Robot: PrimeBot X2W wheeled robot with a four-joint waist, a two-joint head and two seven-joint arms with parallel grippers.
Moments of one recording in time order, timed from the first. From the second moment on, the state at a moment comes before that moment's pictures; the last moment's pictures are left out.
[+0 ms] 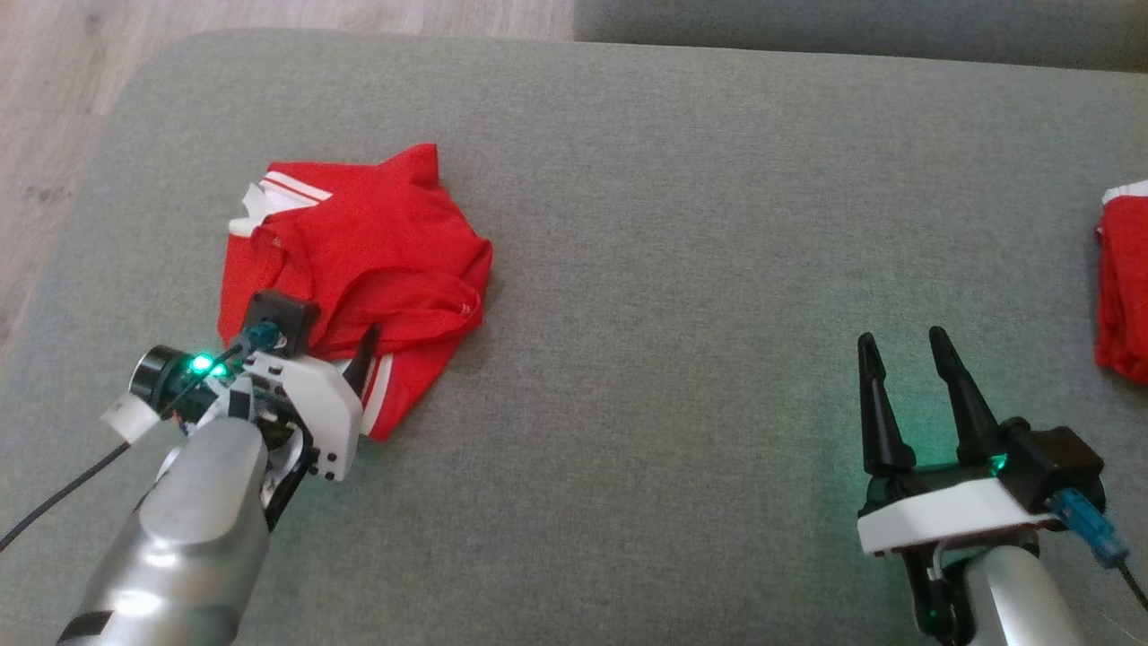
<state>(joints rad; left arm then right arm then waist) -0.62 0.26 -0.49 0.84 -0.28 -0.13 0.11 -0.06 -0.05 0.06 0.23 0.17 0.13 -0.25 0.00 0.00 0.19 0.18</state>
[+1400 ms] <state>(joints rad) -0.80 0.46 -0.59 0.18 -0.06 -0.01 -0.26 -0.07 -0.05 0.06 0.24 0.21 0.13 -0.25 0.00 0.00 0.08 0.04</state>
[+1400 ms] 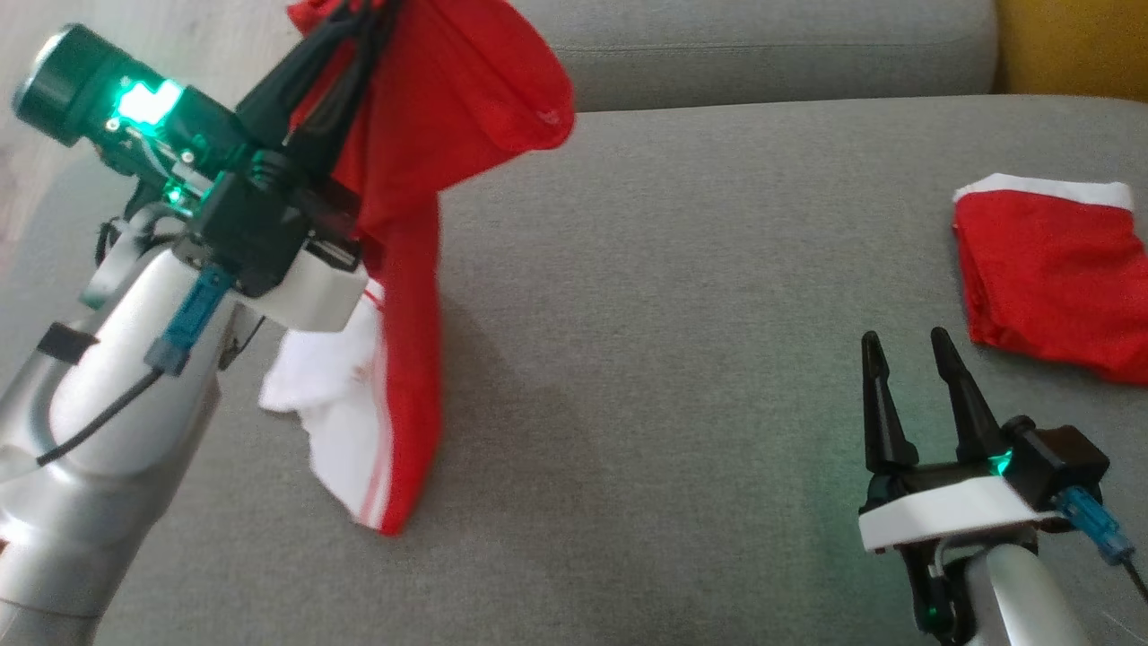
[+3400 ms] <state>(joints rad) -0.24 0.28 -0.43 0.26 -0.44 0.12 -0.26 -0.07 -0.05 0.06 0.18 0.20 0.13 -0.25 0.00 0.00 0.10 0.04</state>
